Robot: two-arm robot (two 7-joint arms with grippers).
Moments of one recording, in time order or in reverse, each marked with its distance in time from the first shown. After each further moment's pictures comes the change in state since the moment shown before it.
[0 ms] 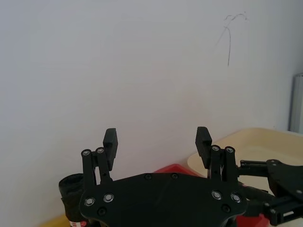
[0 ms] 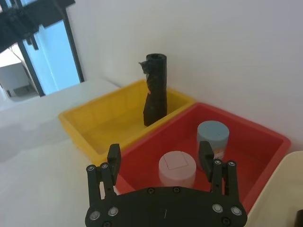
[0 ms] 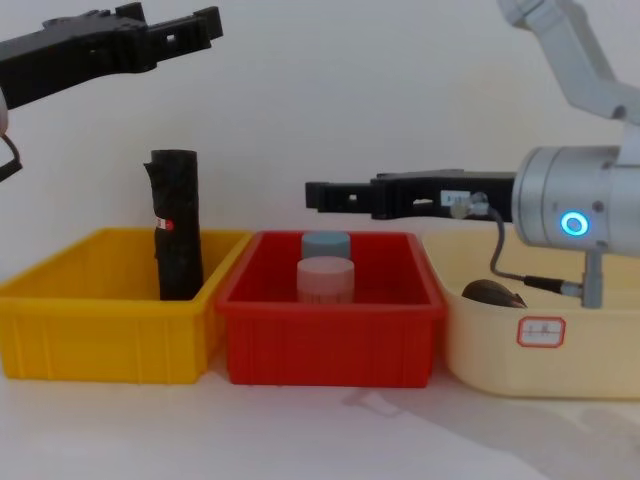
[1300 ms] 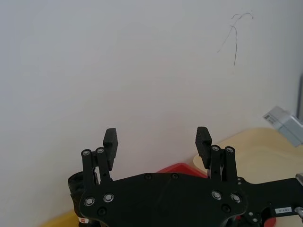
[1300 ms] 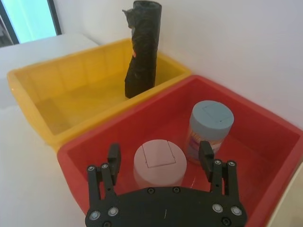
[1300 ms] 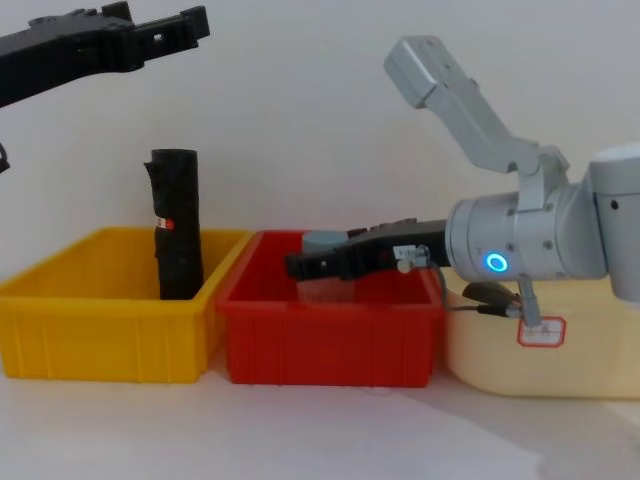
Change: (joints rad) left arm 0.009 0.008 -0.013 -0.006 0.004 -0.001 0.013; right arm 0.197 -0.087 -0.104 0.345 -0.130 -0.041 0.015
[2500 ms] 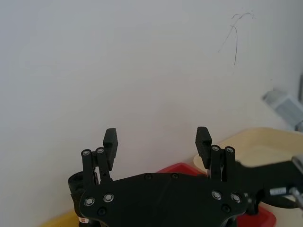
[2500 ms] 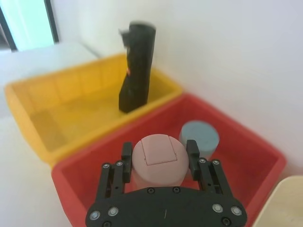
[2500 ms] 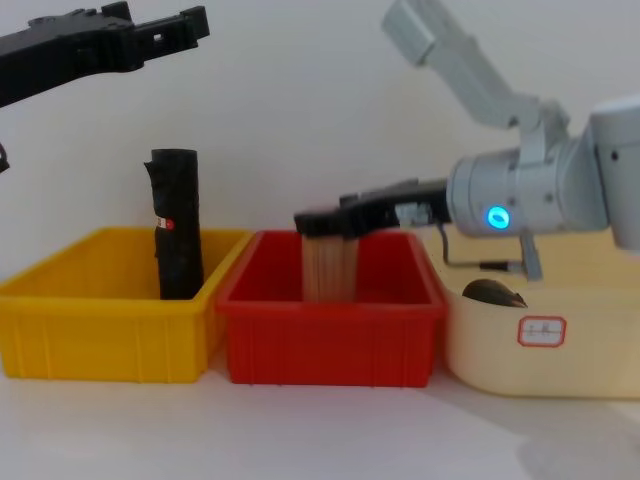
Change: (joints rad) left arm 0.000 0.000 0.000 0.000 0.000 0.000 0.000; right arm 0.033 -0.004 0.022 -0.026 -0.039 0.026 0.013
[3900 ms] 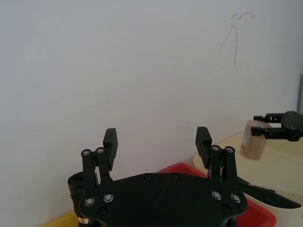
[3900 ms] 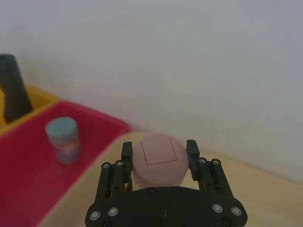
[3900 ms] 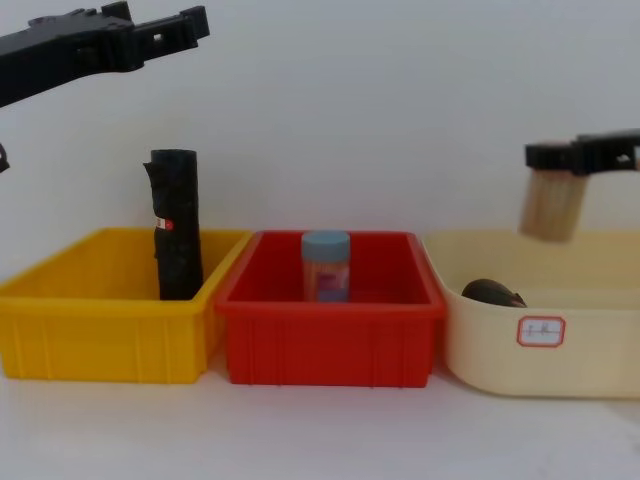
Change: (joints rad) left arm 0.000 0.000 0.000 0.000 0.000 0.000 0.000; right arm -0.209 0.183 0.281 -0.297 0.066 0.056 -0.181
